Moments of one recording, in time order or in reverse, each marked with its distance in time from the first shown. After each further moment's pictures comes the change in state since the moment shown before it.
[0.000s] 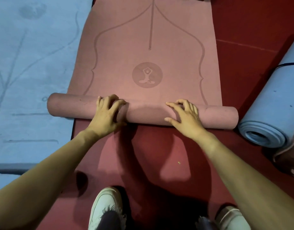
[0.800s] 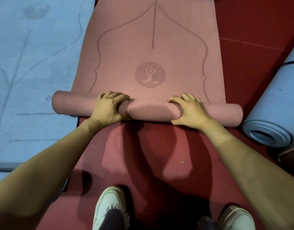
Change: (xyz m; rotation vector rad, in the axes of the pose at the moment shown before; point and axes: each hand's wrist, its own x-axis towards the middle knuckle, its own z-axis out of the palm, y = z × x) left_hand 0.024 0.007 -0.028 -0.018 -0.037 -0.059; right_hand 0.026 -0.004 -0.023 -0.164 -0.200 -0.043
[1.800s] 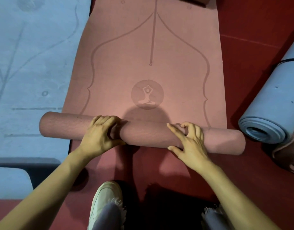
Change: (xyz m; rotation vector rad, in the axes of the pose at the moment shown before) left_hand -0.089 0.016 0.011 -0.118 -0.038 -0.001; right_hand -0.107 -0.021 0.061 0.079 0.297 0.010
